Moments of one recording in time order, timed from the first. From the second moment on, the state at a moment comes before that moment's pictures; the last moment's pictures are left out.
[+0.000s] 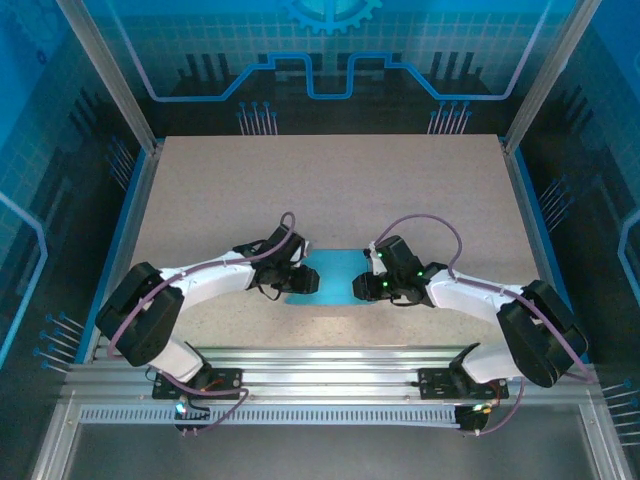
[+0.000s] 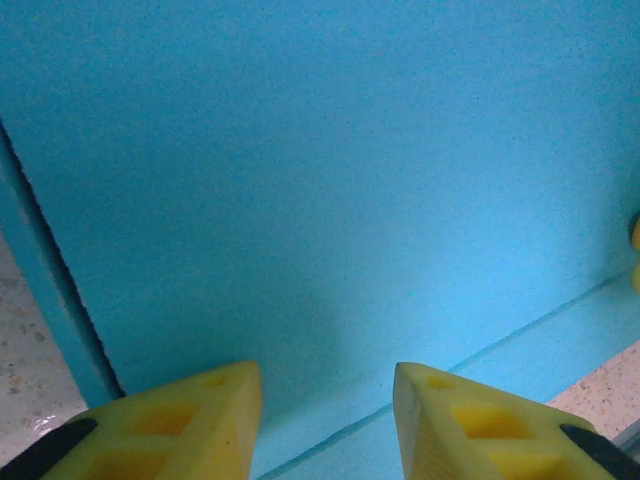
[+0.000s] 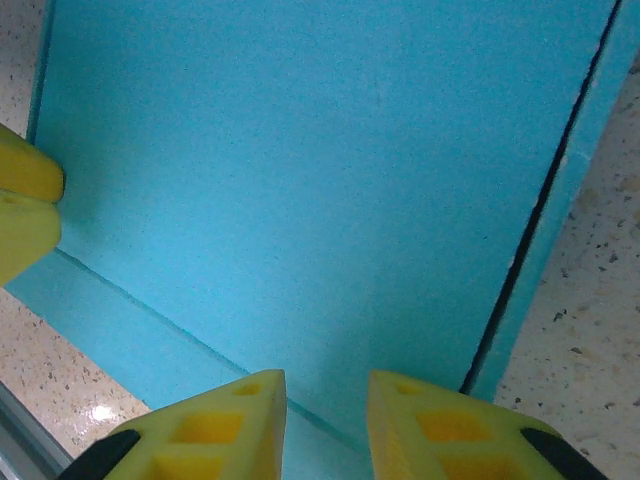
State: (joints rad) left arm -0.63 1.53 0.81 -0.37 0.24 -0.56; right arm 0.62 1.38 0.60 -0.19 -0.27 0.51
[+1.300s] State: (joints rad) left arm -0.63 1.21 0.64 -0.37 0.20 -0.64; right arm 0.61 1.16 0.55 -0.24 -0.26 0.52
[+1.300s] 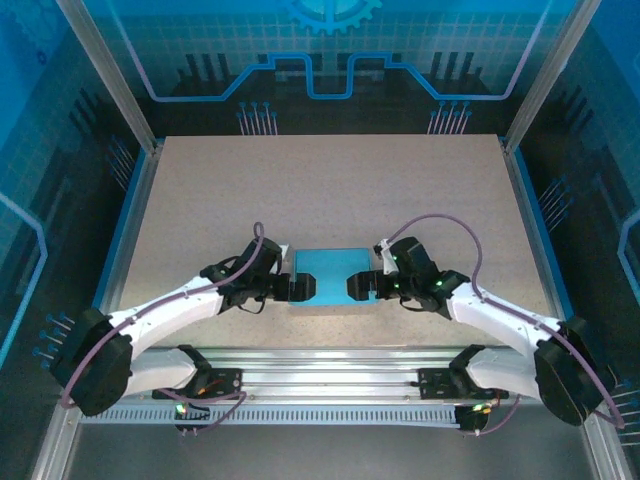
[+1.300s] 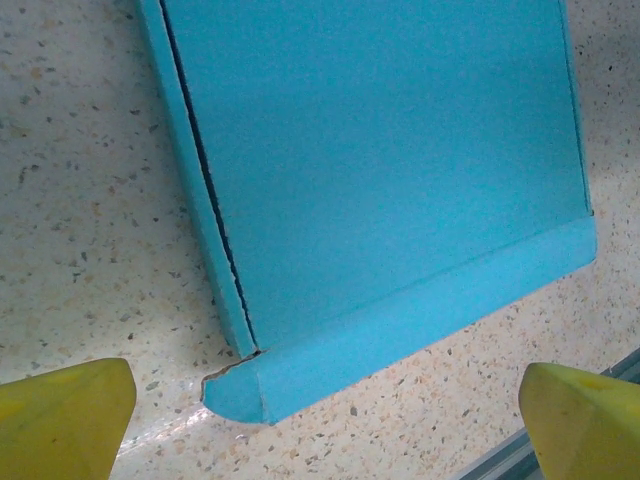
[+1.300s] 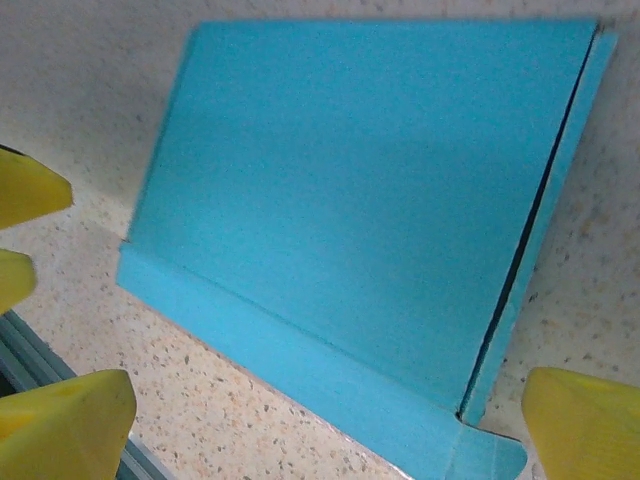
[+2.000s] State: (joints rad) left arm -0.63 1.36 0.65 -0.30 0.28 -0.66; right arm 0.61 1.26 0.52 -0.15 -0.31 0.57
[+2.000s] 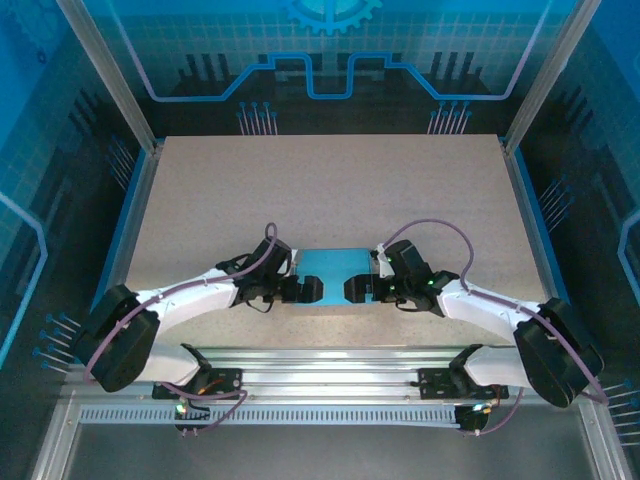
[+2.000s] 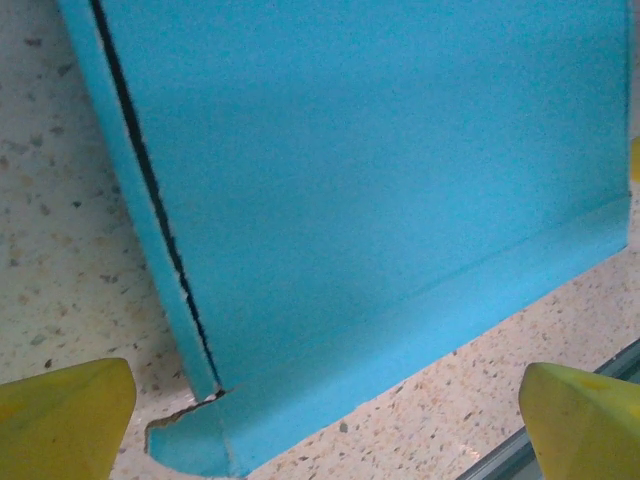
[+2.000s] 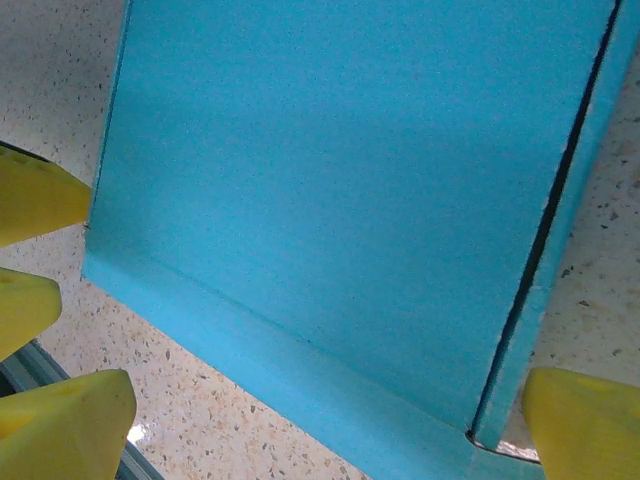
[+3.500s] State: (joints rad) left arm -0.61 1.46 0.70 -0.23 0.26 -0.63; right arm 0.58 1.33 0.54 -0.09 -0.31 0.52
